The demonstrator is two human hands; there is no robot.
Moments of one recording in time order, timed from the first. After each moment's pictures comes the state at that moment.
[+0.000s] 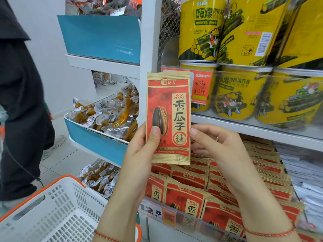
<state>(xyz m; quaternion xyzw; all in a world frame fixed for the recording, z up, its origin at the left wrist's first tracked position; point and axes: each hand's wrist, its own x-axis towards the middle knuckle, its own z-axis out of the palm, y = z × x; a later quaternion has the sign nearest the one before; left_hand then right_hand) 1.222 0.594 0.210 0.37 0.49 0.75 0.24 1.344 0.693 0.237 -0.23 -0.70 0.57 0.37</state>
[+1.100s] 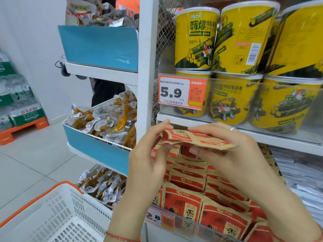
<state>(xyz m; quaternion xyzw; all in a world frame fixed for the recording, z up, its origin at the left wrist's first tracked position) 1.223 0.602 0.199 0.50 0.57 0.65 -0.06 1.368 0.700 0.249 -0.17 -0.87 0.24 0.39</state>
